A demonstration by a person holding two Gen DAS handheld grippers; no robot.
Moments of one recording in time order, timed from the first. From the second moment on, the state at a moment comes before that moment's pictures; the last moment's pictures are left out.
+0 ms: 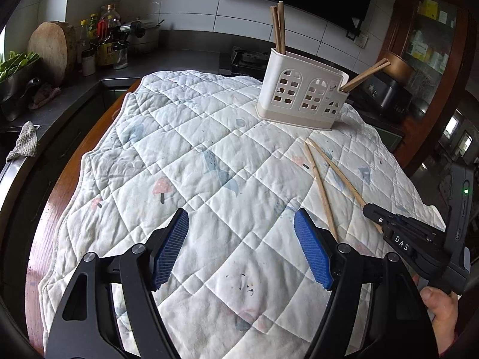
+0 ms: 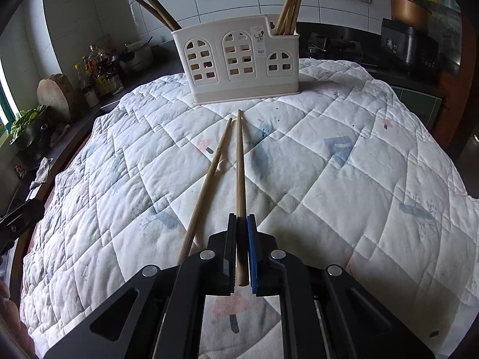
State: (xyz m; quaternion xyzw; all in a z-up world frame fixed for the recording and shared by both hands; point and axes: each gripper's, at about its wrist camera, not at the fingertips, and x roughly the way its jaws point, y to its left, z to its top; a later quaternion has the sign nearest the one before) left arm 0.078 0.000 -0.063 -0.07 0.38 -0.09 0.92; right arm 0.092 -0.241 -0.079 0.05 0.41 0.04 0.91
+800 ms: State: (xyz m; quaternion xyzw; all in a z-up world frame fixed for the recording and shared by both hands) left arm 0.094 -0.118 -0.113 -0.03 0.45 -0.19 0.87; right arm 0.045 -0.297 0.006 0.08 0.28 0.04 0.95
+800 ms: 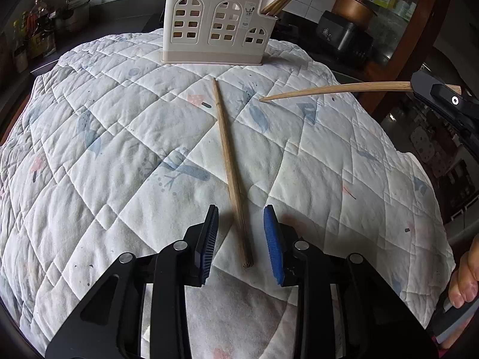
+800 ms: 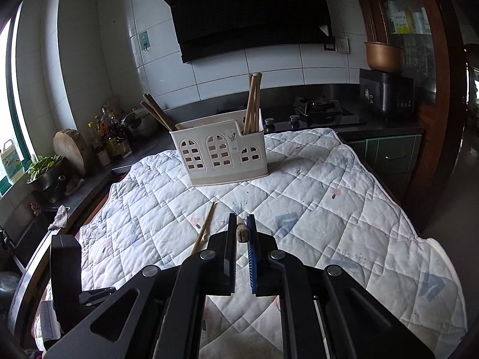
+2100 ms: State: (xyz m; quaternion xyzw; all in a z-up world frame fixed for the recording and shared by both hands) left arm 0.154 -0.071 0.009 0.01 0.32 -0.20 0.93; right arm 0.122 -0.277 0.106 0.01 0.29 0.13 0.95
